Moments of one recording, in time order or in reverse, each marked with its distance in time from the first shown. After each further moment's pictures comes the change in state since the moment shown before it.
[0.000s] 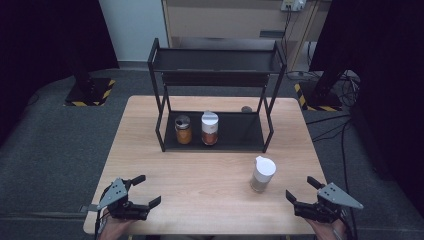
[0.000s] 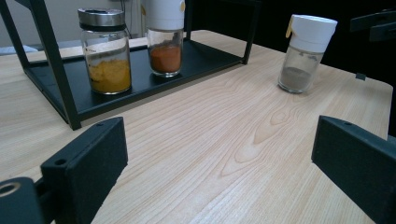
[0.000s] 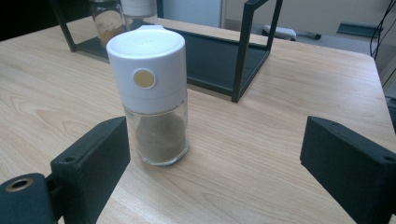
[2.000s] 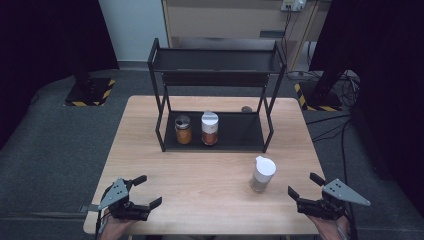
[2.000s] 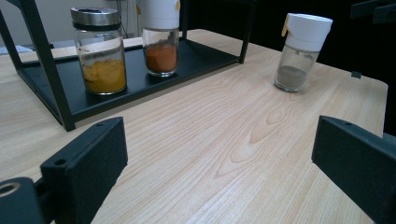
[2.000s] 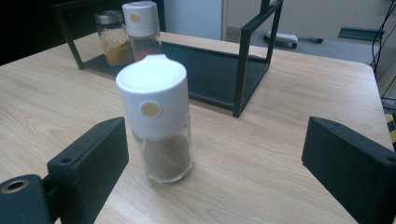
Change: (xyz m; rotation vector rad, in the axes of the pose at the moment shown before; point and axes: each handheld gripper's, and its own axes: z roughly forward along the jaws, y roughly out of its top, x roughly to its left) left arm 0.000 0.000 0.002 0.005 -0.011 0.003; right arm -0.004 0.018 -0.007 -0.025 0.011 0.037
